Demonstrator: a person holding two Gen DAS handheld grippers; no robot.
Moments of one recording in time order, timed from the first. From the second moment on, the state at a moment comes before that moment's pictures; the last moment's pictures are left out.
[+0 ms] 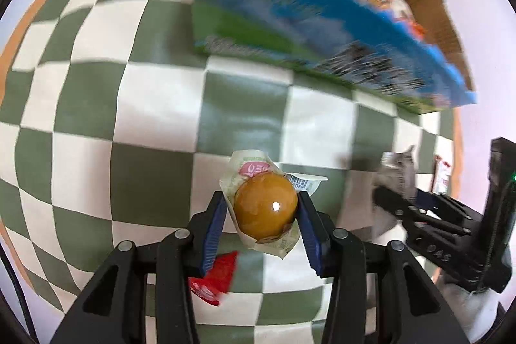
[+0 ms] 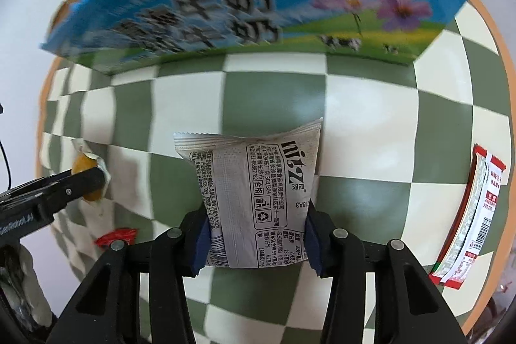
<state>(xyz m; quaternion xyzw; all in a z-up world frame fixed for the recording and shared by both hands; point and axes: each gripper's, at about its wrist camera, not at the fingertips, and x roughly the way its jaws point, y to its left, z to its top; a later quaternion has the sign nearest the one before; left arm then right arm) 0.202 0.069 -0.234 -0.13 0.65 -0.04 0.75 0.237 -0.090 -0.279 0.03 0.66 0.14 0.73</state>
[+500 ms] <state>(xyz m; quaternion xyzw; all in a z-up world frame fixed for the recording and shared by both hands) 0.276 0.065 -0.122 -0.14 0.57 -0.11 0.80 0.258 -0.114 -0.133 0.11 0.56 0.19 0.80</state>
